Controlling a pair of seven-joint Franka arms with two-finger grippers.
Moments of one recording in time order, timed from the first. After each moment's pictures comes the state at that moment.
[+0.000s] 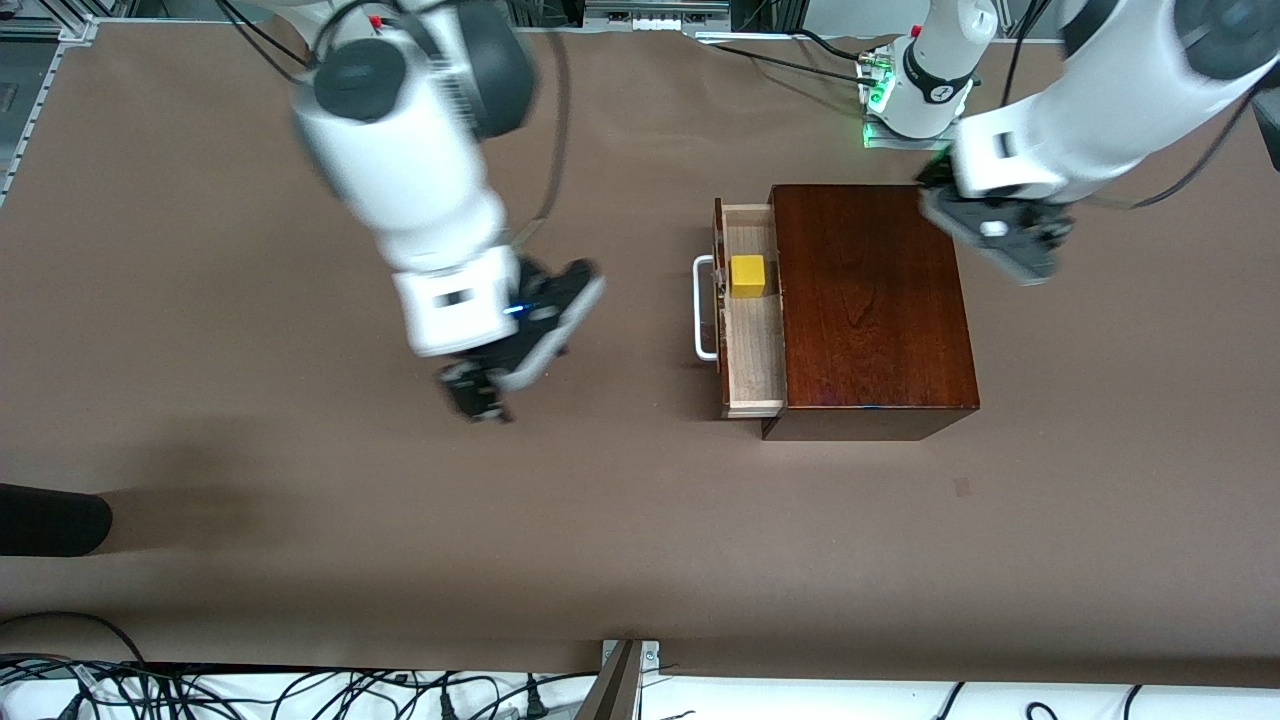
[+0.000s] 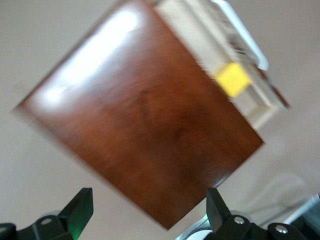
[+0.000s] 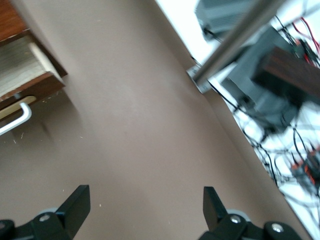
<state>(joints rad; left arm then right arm) -0.10 0.08 -0.22 -1.65 -0.09 1.52 0.51 0.43 0.60 0.10 -0.94 -0.05 1.86 -0.44</state>
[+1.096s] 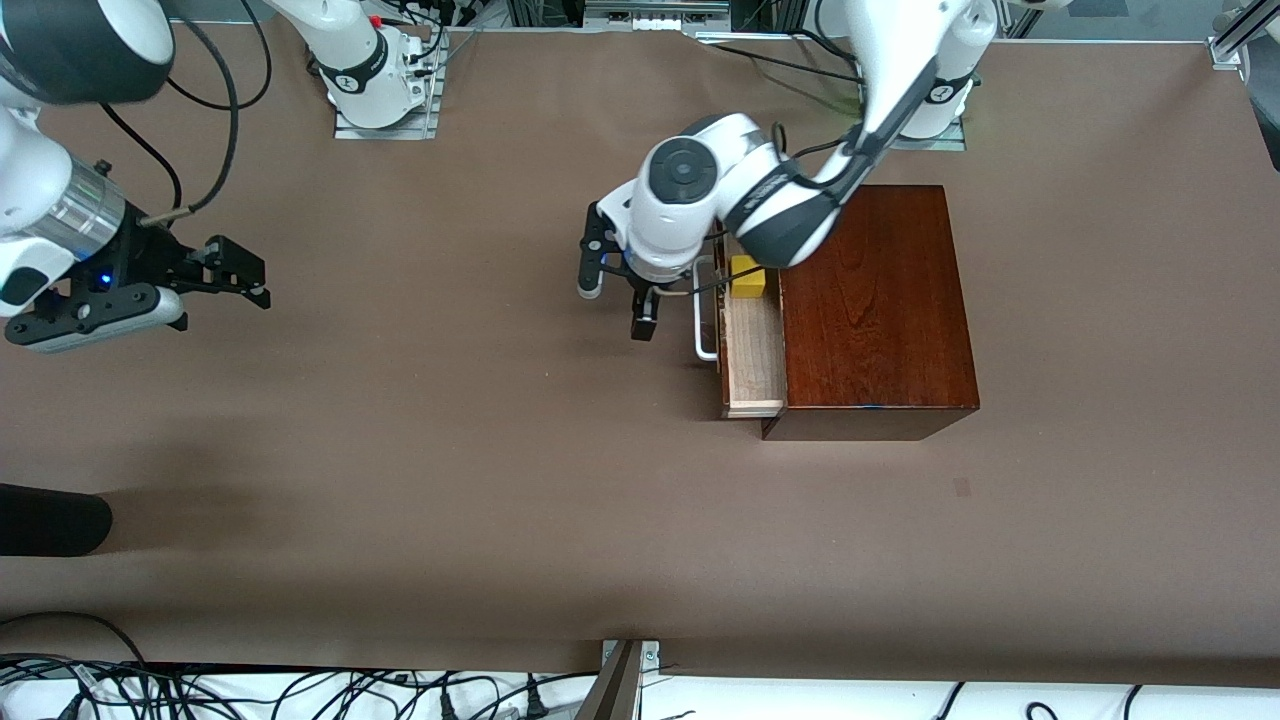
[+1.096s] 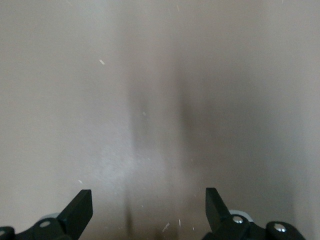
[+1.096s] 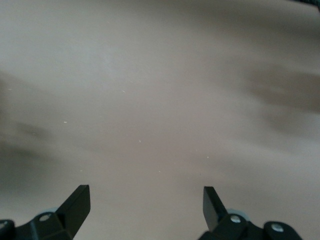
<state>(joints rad) -0.46 0.62 -0.40 -1.55 0.18 2.14 0.77 0.14 0.12 -0.05 -1.64 0.07 1.80 -0.16</state>
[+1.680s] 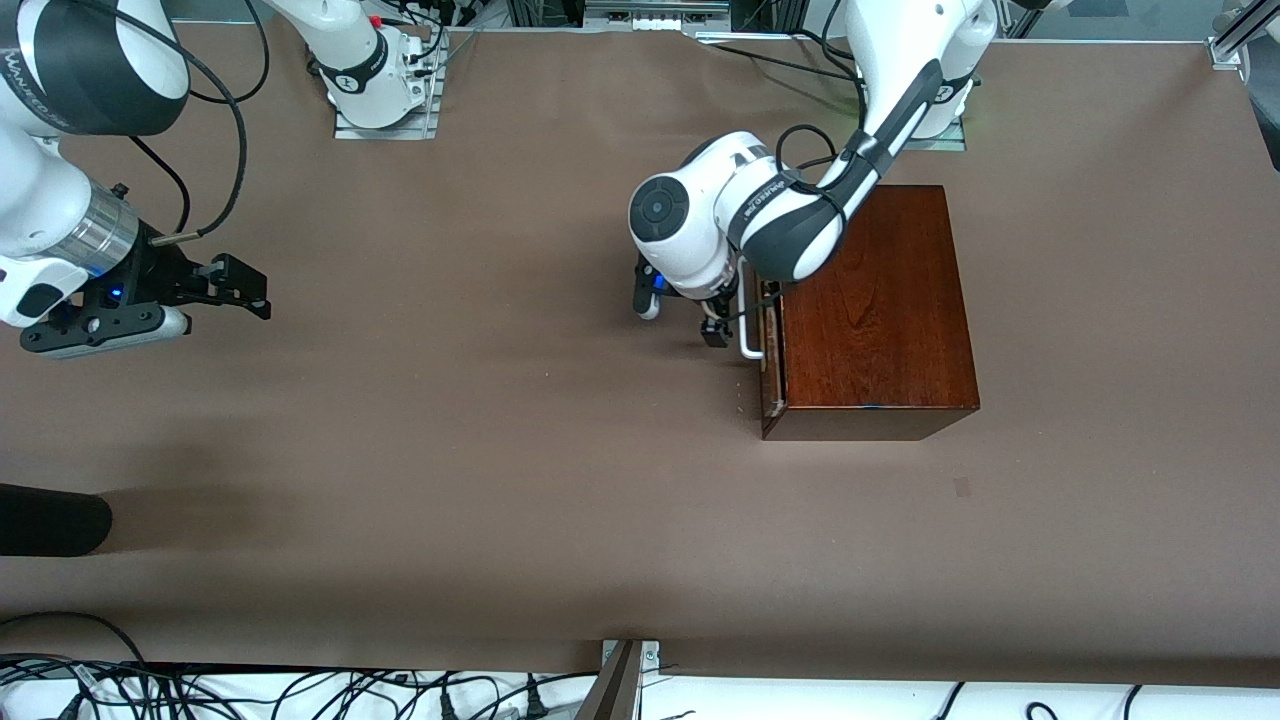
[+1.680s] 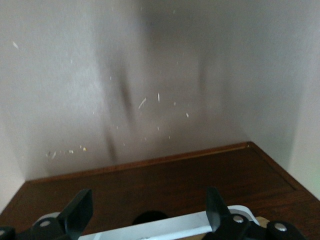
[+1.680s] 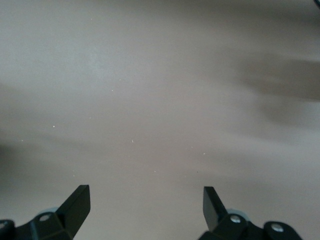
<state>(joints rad) -0.45 0.62 -0.34 -1.54 0.36 1.78 0.77 0.14 0.11 -0.06 -1.68 0.06 1.84 -0.12</state>
